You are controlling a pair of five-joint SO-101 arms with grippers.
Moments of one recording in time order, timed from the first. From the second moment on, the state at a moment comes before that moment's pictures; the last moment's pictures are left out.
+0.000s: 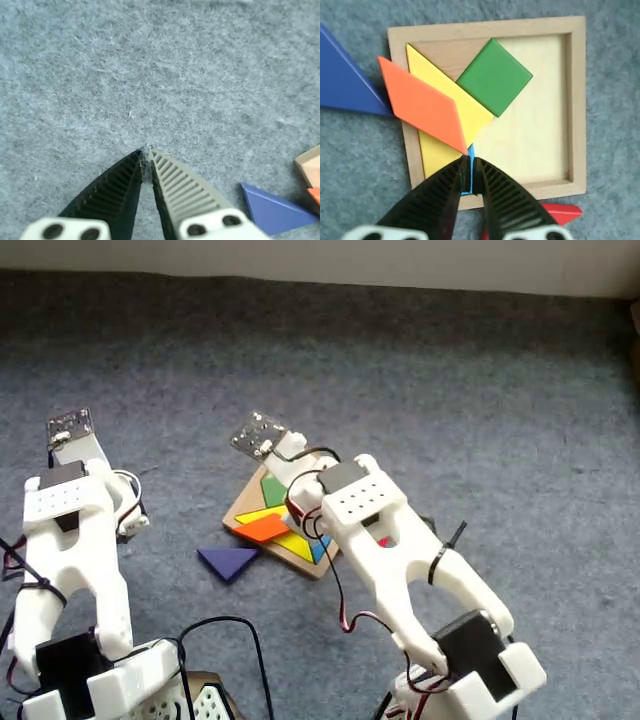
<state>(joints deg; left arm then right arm) -27.6 -13.1 40.6 63.6 11.8 -38.1 -5.6 27.2 54.4 28.1</state>
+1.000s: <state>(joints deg) -32.0 -13.1 40.6 60.7 11.8 -50.6 3.2 25.2 51.9 30.6</state>
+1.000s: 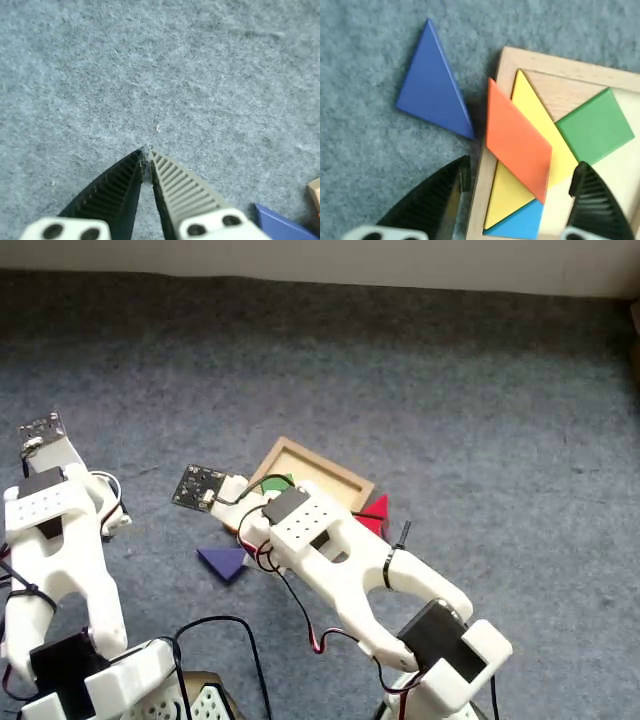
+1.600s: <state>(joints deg) -32.0 -13.1 40.6 60.7 11.8 -50.5 7.1 25.6 45.8 33.4</state>
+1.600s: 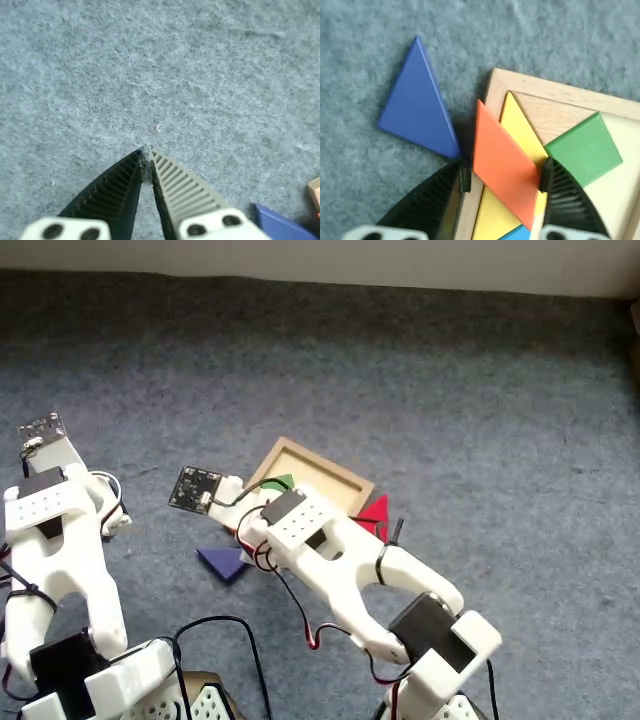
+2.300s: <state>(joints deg) -32.0 -13.1 40.6 59.6 11.8 -44.5 0.2 25.8 50.2 30.2</state>
